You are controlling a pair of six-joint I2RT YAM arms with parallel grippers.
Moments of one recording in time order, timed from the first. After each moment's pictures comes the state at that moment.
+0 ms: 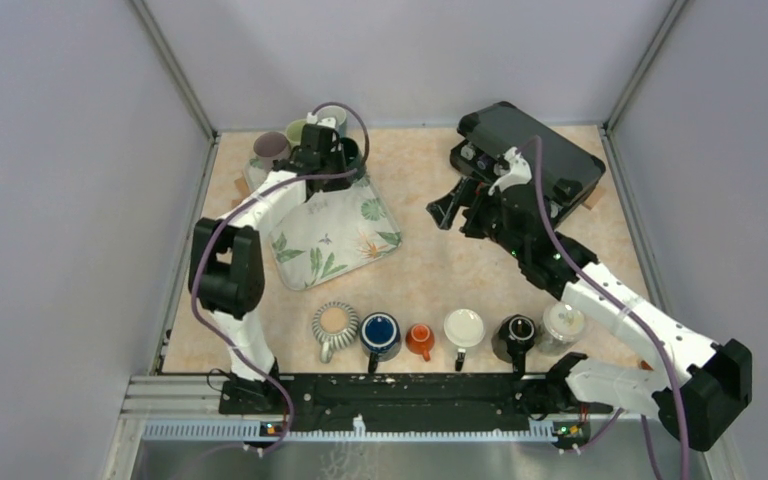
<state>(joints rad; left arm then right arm) -0.29 1.82 1.44 -0.31 0.02 -0.36 0.65 1.09 0.93 -0.13 0.11 0.68</state>
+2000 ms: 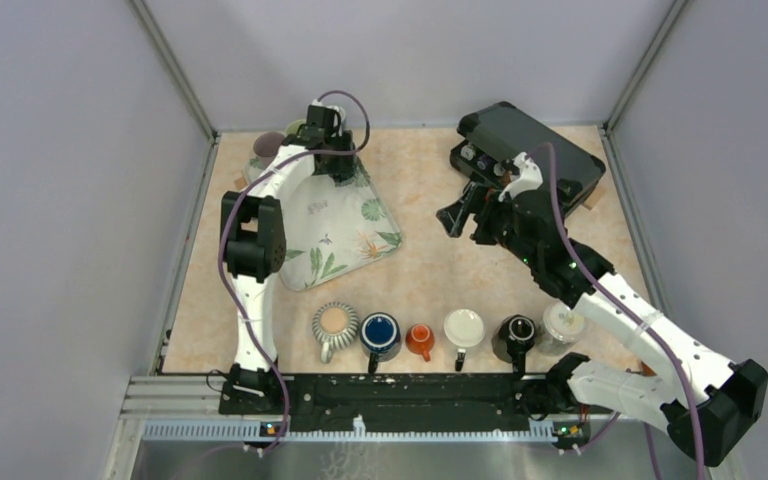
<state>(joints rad) -0.22 2.22 1.90 -0.50 -0.02 -0.24 0.65 0.99 0.93 -0.25 0.13 0.63</state>
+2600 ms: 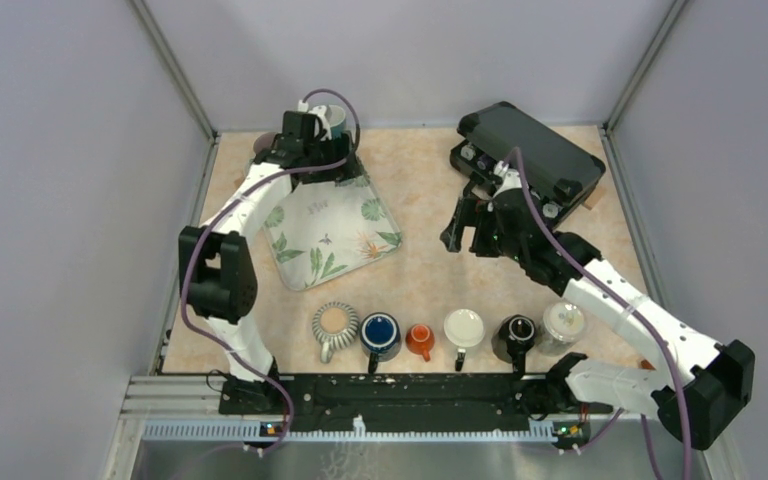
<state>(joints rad) -0.23 1.86 1.59 -0.44 0.17 -0.30 0.65 1.08 0.98 -0.47 0.14 0.59</state>
